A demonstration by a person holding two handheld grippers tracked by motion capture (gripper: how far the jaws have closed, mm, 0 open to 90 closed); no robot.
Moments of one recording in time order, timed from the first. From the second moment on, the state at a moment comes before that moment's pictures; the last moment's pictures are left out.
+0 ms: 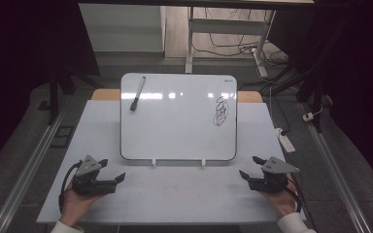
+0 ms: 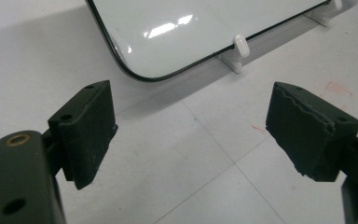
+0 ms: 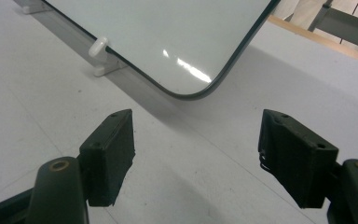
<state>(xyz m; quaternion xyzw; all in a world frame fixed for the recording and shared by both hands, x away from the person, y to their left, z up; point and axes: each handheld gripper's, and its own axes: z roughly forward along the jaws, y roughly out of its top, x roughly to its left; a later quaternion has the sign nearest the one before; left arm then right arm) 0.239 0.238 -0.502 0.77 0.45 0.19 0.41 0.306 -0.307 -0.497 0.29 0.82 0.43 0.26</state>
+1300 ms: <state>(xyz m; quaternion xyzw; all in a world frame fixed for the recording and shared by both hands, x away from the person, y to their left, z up) 0.349 0.213 -0.398 0.77 0.44 0.23 0.39 0.304 -0.303 -0.495 0.28 0.82 0.43 0.26</state>
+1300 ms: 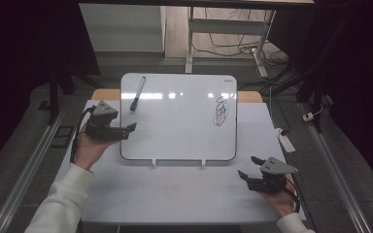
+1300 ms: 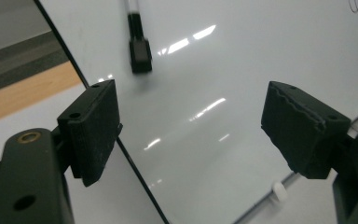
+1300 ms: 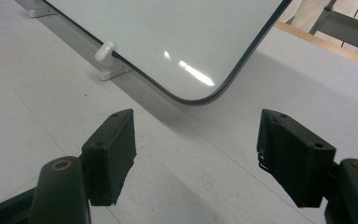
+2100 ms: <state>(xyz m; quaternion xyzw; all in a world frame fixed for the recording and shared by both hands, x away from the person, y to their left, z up) 0.436 0.179 -0.365 0.76 0.45 0.30 0.36 0.304 -0.303 -0.500 0.29 0.82 0.42 0.25</state>
